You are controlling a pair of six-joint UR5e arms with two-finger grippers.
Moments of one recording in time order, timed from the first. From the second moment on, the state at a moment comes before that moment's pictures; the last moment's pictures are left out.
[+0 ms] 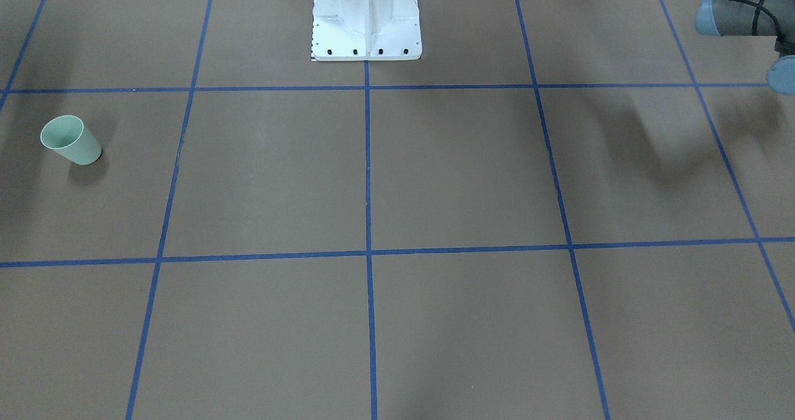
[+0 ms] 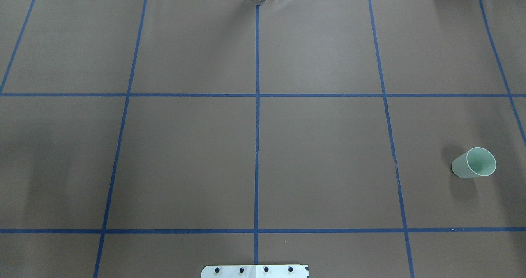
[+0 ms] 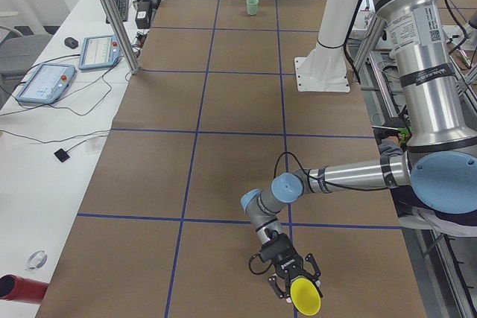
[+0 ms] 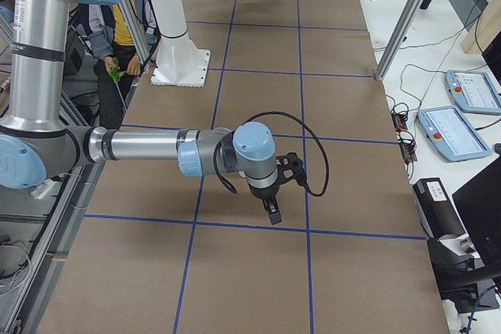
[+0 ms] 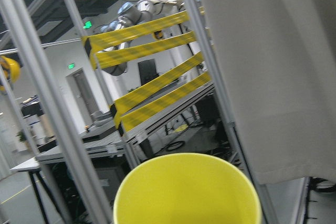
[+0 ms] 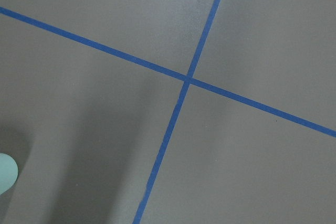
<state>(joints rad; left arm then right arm) -0.97 -1.28 -1.58 -1.11 -1.36 -2.11 1.62 -1.75 1.82 -1.45 2.32 -0.24</state>
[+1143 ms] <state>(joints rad) -1.04 -1.31 -1.57 -2.12 -0.98 -1.18 1.62 -1.71 1.82 -1.44 2.32 -0.11</state>
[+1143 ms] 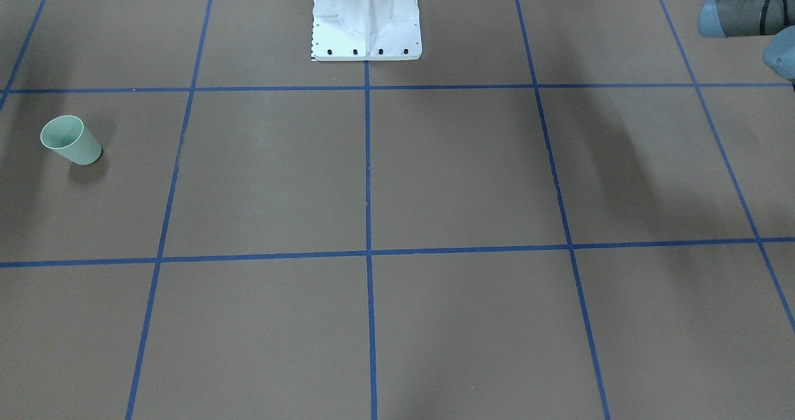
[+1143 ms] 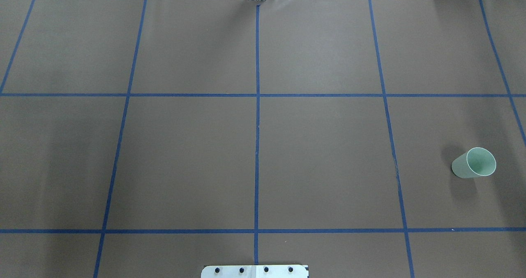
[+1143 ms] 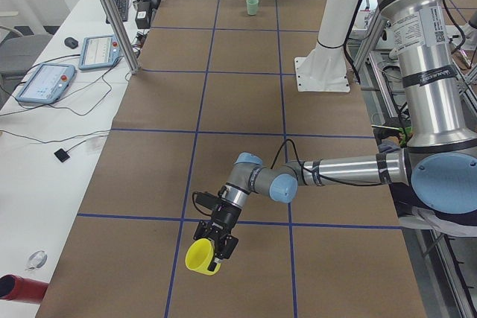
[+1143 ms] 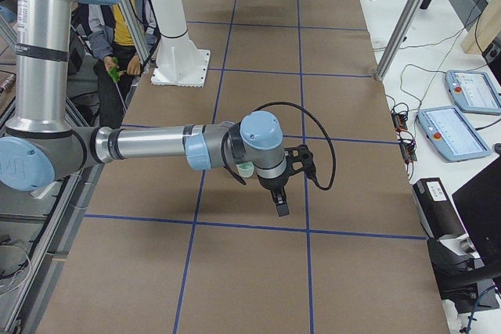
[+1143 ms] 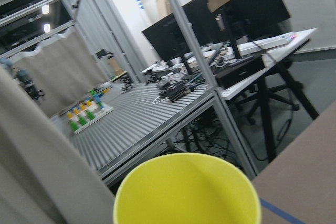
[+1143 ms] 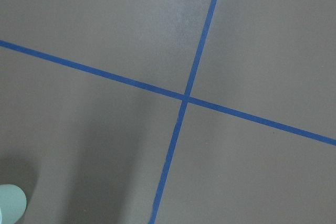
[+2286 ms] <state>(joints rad) -1.08 -1.39 -1.62 -2.93 -1.41 -0.59 1.62 -1.66 1.82 -1.44 2.40 -0.02</state>
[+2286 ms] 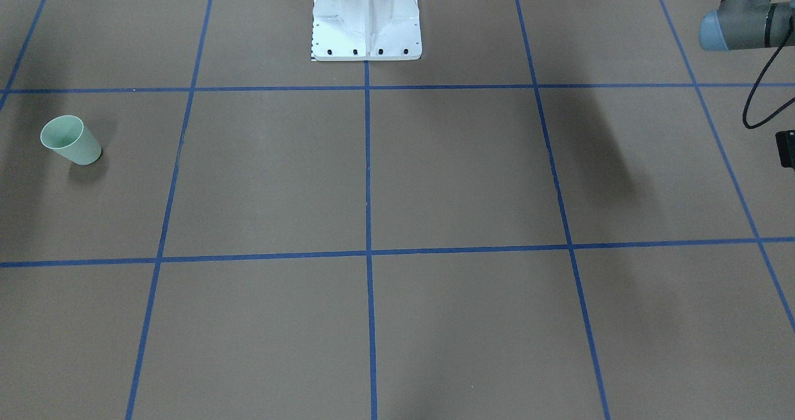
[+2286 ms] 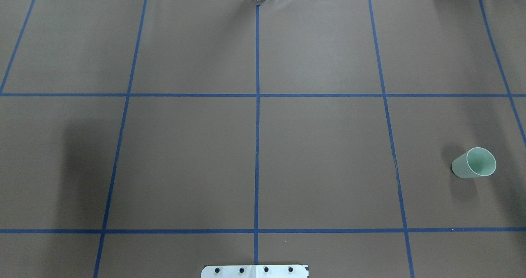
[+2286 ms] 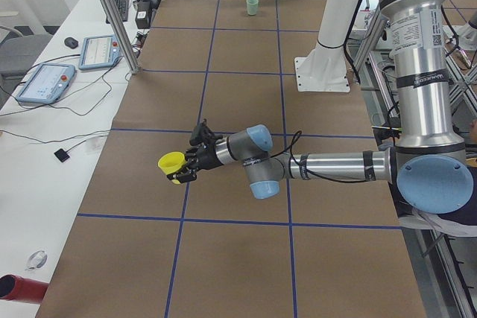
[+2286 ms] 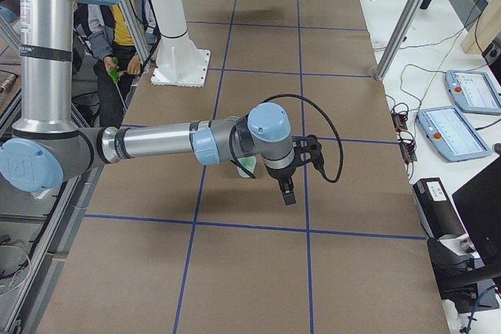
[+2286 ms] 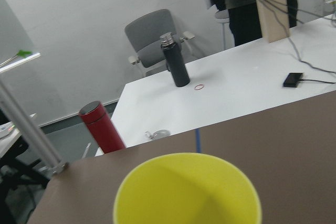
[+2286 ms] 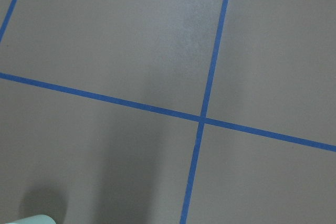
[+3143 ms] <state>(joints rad) -0.91 -1.67 -1.72 -2.98 -1.68 -0.51 1.54 -1.53 1.83 -1.43 2.49 0.08</state>
